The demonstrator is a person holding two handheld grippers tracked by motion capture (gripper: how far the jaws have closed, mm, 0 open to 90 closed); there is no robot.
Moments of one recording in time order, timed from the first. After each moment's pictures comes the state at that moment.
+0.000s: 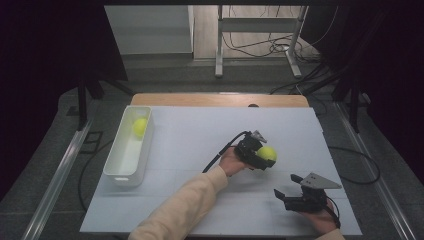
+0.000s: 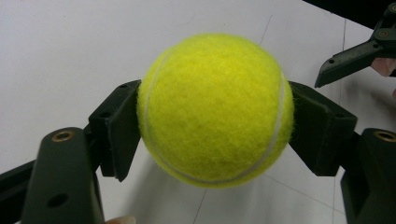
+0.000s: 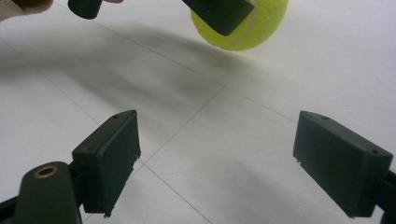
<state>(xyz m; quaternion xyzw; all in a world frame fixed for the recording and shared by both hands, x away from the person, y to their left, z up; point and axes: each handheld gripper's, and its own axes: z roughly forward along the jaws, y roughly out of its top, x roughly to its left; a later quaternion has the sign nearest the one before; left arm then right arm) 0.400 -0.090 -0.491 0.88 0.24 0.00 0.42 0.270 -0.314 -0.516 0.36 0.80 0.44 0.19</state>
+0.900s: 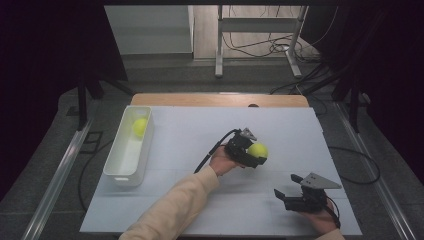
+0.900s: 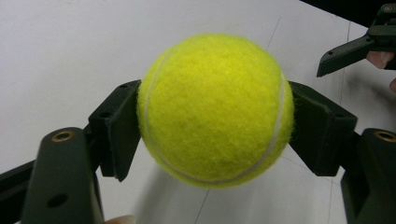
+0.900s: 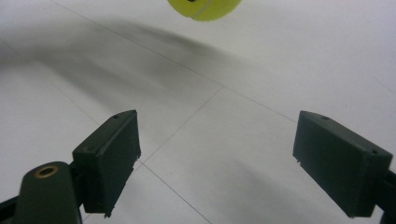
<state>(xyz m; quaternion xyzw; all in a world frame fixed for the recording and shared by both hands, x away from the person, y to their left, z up) 0.394 -0.058 -0.481 0.87 0.25 0.02 0.43 0.270 -0.314 -0.516 0.36 0.80 0.44 0.19</state>
